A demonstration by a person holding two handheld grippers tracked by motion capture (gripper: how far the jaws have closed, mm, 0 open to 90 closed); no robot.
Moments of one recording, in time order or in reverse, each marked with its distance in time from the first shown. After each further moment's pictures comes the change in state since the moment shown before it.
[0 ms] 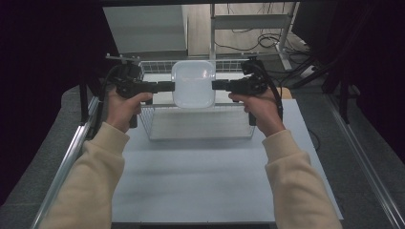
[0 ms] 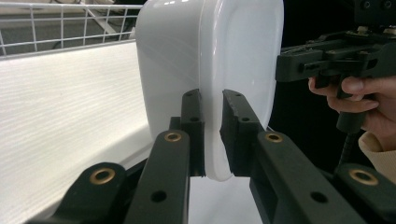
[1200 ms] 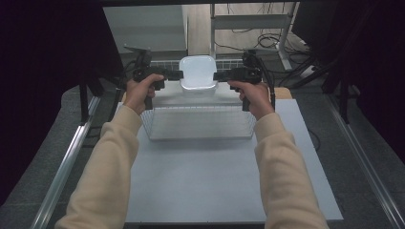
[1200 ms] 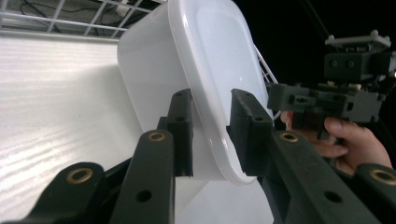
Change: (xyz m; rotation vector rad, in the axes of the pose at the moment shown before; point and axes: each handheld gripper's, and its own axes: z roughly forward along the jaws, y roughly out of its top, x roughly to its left) left arm 0.078 0.023 0.060 0.008 -0.097 -0.328; right arm -0.074 0.014 0.048 0.033 0.022 0.336
